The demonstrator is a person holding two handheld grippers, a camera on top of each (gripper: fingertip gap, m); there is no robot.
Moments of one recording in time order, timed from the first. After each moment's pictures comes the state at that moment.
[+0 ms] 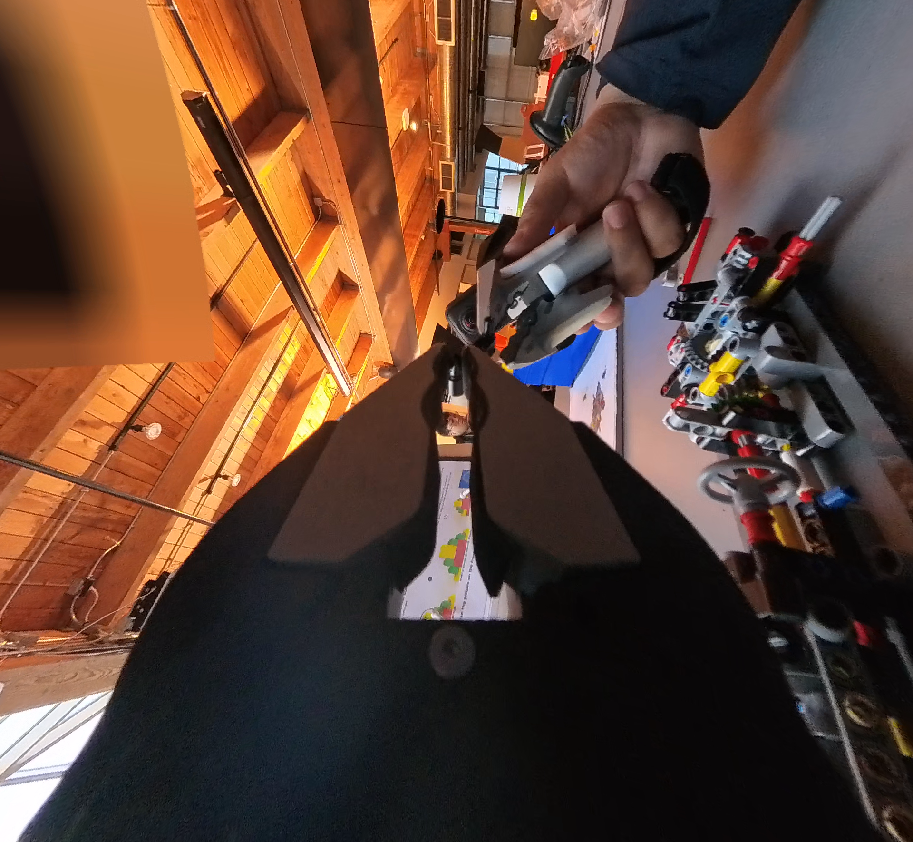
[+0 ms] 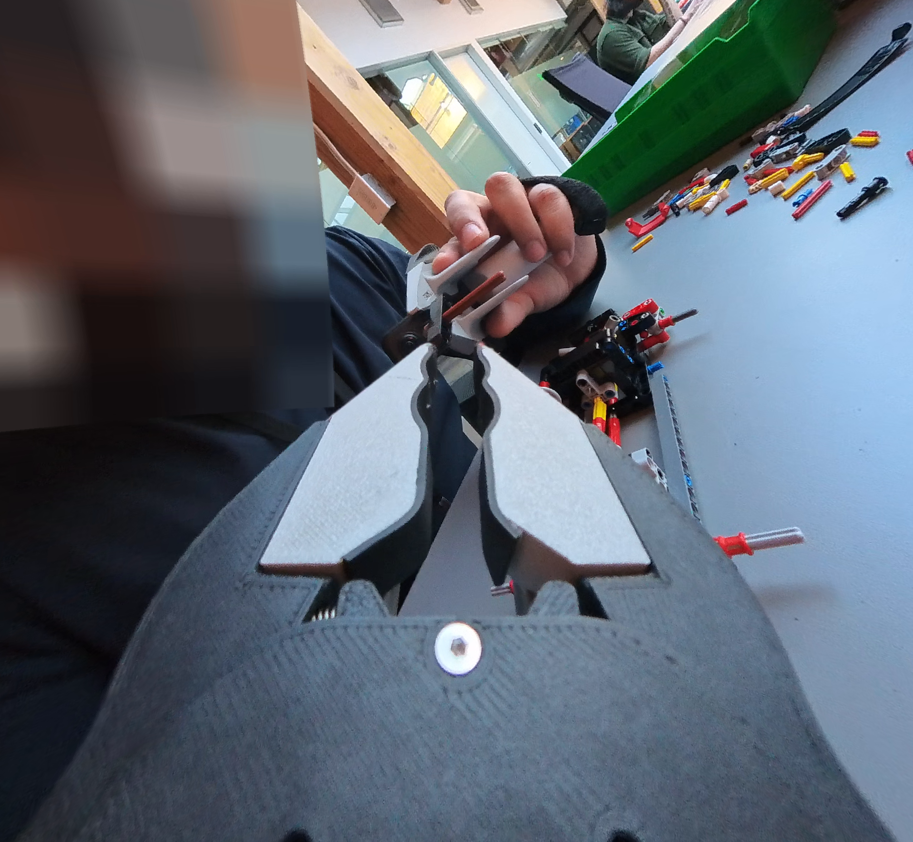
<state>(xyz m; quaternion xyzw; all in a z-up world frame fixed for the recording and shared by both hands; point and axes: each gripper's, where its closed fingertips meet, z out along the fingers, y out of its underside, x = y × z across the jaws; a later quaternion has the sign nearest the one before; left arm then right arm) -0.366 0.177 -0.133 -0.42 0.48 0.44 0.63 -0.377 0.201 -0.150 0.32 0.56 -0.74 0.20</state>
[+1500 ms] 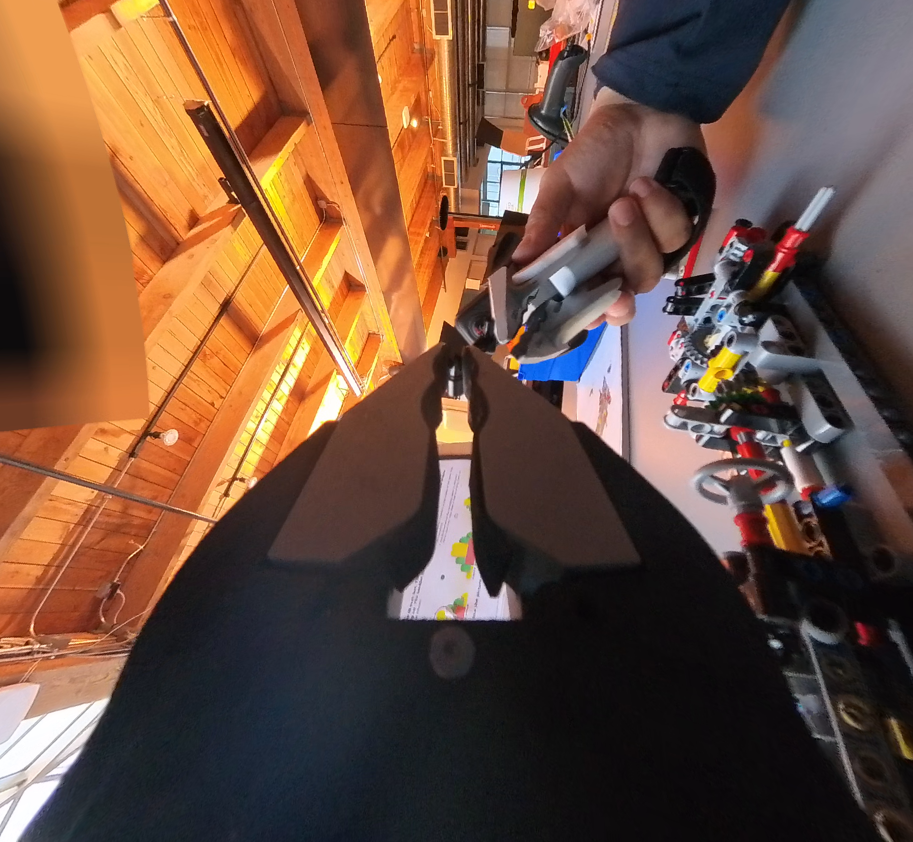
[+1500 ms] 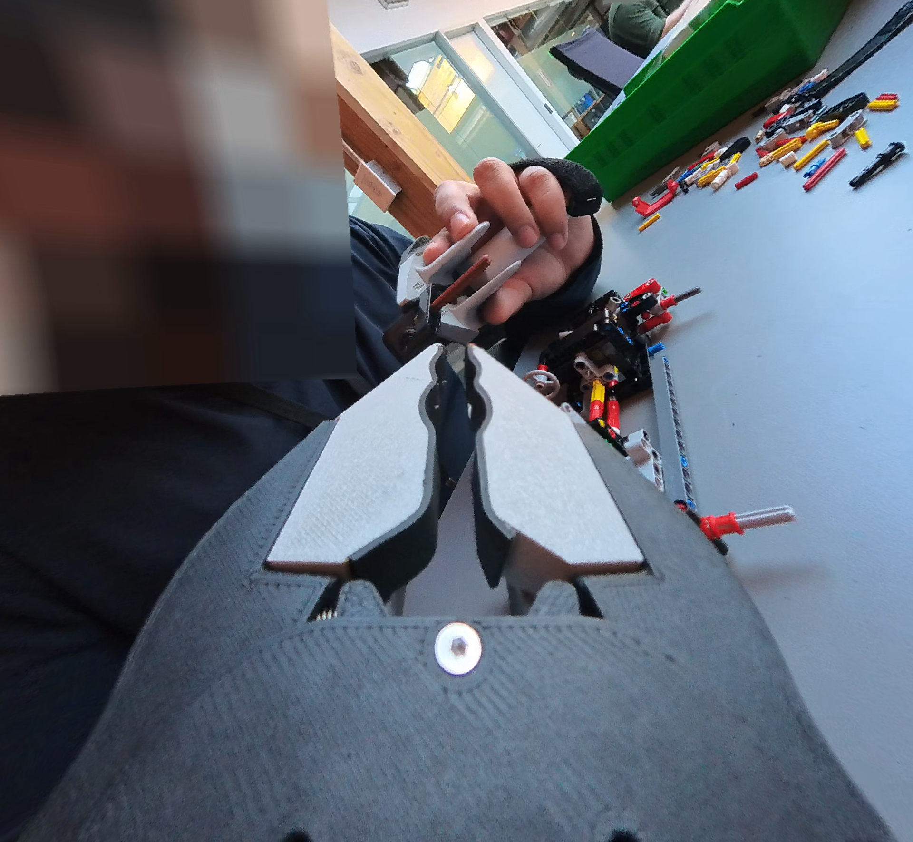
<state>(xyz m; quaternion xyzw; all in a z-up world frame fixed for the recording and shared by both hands) -0.363 0.180 -0.138 -0.41 0.49 0.46 0.62 -0.375 0.203 -0.158 0.32 0.56 -0.73 0.22</state>
